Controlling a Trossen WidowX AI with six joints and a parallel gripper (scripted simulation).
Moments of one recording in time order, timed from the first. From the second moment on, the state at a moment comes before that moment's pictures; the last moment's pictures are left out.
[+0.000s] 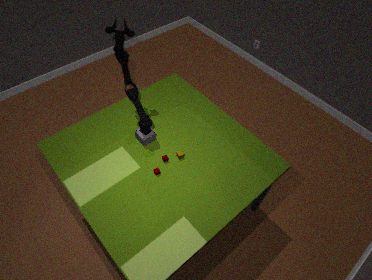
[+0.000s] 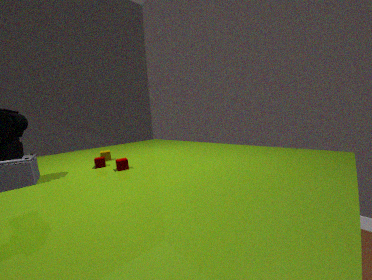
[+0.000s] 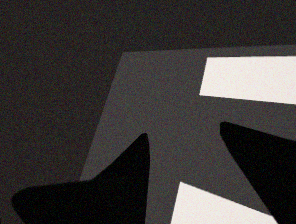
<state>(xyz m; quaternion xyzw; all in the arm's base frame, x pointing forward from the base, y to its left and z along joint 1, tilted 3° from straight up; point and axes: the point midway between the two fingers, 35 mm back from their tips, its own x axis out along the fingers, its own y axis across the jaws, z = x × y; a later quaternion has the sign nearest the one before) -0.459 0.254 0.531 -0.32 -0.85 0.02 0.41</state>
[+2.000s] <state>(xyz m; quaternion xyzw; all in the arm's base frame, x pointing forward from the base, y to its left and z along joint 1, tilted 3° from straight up) 0.275 -0.122 0.519 -0.51 0.08 -0.15 0.85</state>
